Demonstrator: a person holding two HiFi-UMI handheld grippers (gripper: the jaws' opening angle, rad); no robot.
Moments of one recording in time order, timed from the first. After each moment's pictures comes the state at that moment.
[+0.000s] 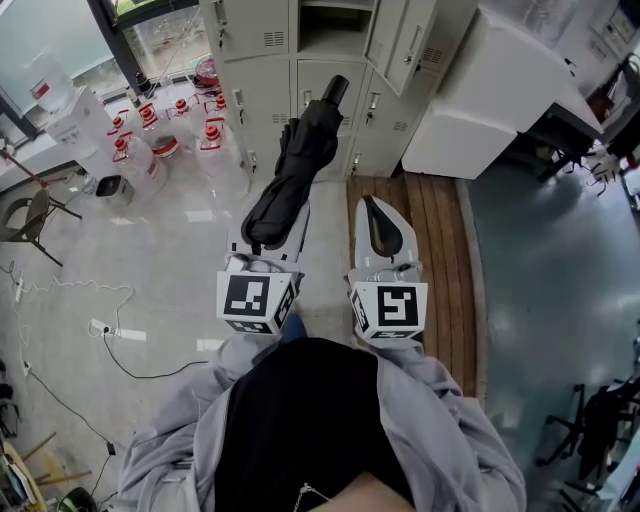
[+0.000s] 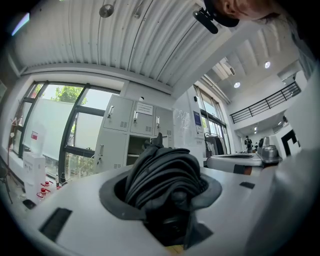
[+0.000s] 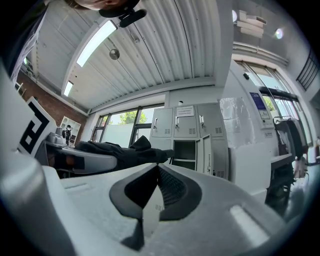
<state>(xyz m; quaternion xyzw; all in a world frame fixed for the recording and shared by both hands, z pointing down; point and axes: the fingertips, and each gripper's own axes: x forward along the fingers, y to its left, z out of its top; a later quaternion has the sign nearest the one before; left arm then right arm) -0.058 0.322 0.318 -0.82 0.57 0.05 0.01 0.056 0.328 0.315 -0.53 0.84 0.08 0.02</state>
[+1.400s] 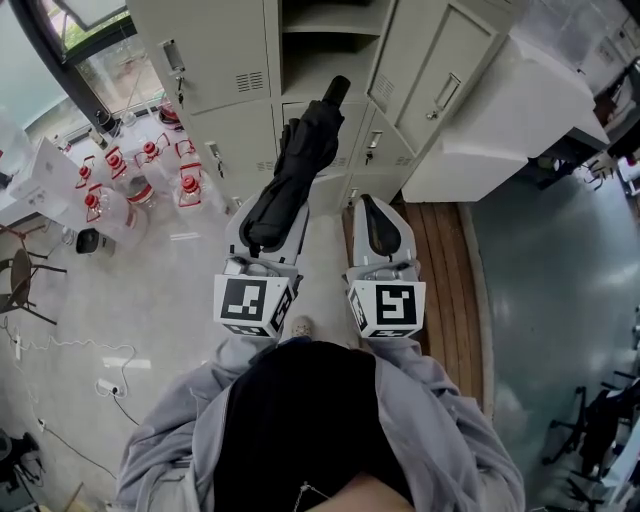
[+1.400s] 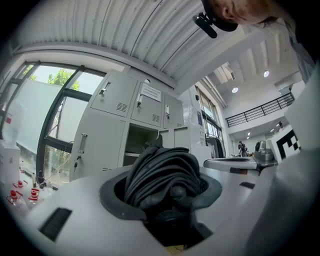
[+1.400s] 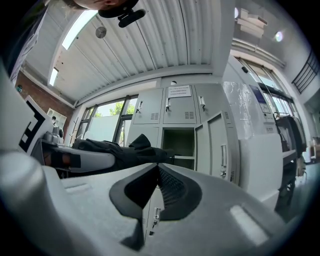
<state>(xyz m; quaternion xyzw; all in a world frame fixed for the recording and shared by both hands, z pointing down) -0.097 0.019 0.329 -0.85 0.52 0.06 -0.01 0.016 0.030 0.329 -0.58 0.81 0.06 0.01</state>
